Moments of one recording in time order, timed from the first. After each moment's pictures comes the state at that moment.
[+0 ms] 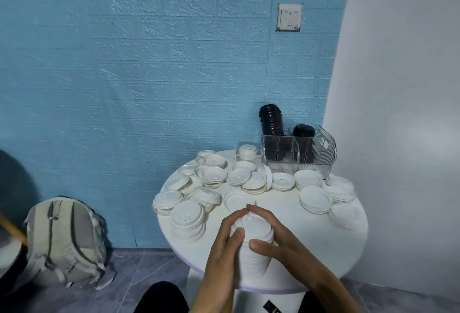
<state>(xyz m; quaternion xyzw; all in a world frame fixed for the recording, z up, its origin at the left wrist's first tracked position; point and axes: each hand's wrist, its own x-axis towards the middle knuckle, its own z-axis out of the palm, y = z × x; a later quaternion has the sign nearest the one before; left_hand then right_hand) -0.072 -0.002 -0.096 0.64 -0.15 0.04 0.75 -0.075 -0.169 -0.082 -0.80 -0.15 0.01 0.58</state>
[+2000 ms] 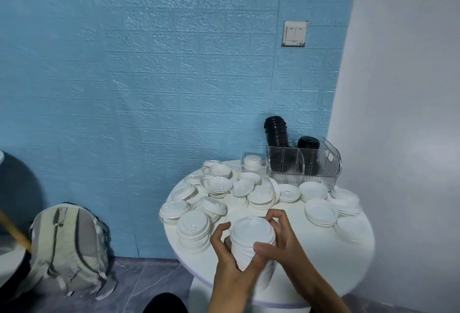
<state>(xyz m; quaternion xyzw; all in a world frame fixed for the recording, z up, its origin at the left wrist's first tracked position) -0.072 -0.009 -0.105 0.67 -0.10 0.10 0.73 -0.059 -0.153 -0.080 -0.70 -0.13 -0.05 0.70</state>
